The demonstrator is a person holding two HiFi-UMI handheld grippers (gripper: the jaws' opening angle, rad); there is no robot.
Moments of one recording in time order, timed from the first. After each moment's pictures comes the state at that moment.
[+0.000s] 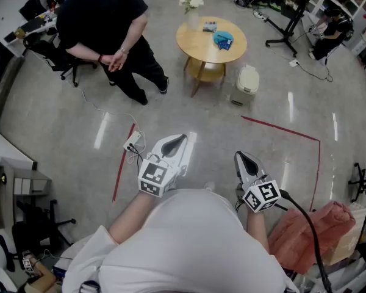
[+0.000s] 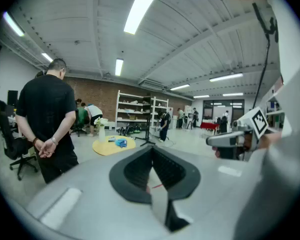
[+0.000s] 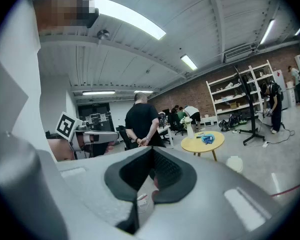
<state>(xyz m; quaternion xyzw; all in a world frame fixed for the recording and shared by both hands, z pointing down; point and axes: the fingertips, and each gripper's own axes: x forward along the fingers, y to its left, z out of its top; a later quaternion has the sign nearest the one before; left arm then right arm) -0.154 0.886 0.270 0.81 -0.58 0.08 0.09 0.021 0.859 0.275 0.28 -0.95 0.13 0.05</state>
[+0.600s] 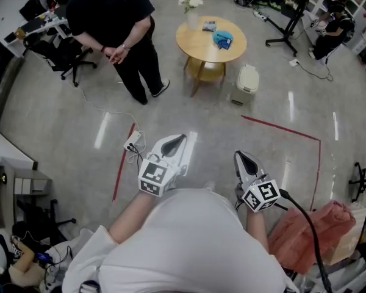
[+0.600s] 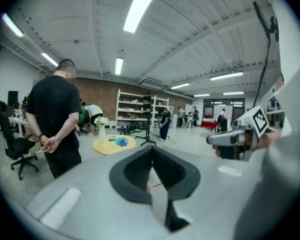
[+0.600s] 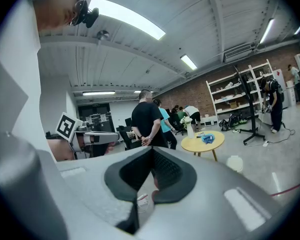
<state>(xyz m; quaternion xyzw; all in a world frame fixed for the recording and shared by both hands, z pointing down) -0.152 0.883 0.269 0.80 -0.59 0.08 0.09 0.024 0.859 0.278 0.28 -0.95 0.13 0.05</state>
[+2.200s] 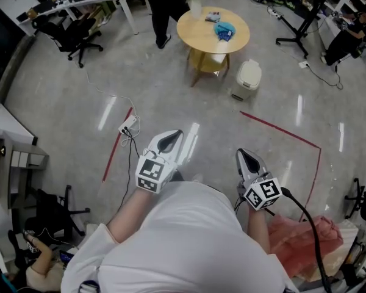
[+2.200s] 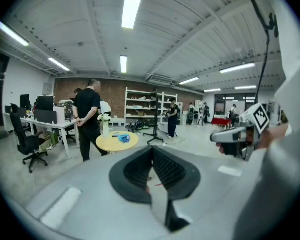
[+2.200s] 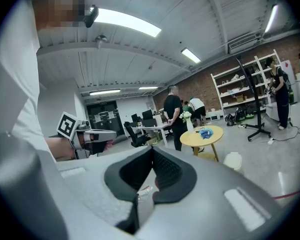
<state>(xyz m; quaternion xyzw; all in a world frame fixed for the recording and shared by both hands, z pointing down) -0.048 0.853 0.297 0.76 -0.63 0.11 0.11 0.139 0.801 0.303 0.23 -0.96 0.15 0.07</state>
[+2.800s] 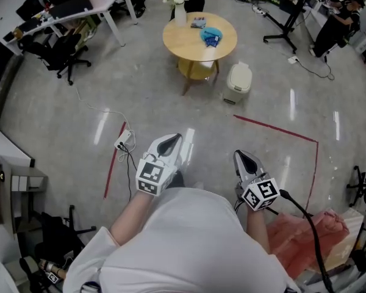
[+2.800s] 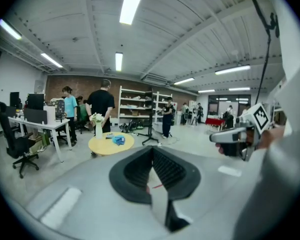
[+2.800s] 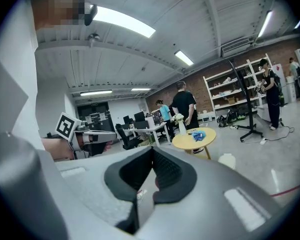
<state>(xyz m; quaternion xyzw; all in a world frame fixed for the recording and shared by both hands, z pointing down) -0.070 0.799 0.302 0.78 -0.60 0.10 0.11 0.116 0.763 0.307 0.27 -0.95 0.15 0.07</state>
